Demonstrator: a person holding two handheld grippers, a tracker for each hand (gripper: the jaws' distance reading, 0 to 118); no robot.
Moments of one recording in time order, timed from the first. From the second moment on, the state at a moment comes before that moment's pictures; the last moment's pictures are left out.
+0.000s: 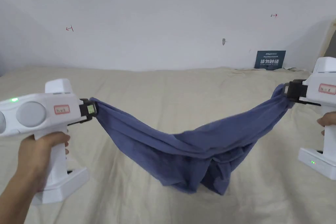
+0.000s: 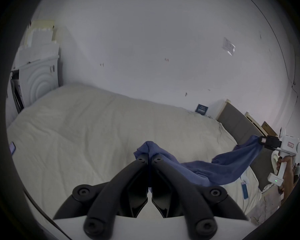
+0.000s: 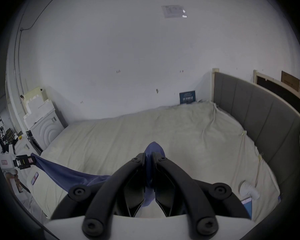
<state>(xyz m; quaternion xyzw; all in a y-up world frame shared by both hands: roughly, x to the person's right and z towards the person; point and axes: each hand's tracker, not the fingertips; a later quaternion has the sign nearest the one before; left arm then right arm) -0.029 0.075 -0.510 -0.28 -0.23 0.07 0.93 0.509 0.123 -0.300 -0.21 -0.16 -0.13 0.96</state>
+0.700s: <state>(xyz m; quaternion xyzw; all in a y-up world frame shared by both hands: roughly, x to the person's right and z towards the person) -0.027 0.196 -0.632 -0.20 -0.17 0.08 0.96 0.559 0.227 -0.406 -0.15 -0.20 -0.10 0.96</state>
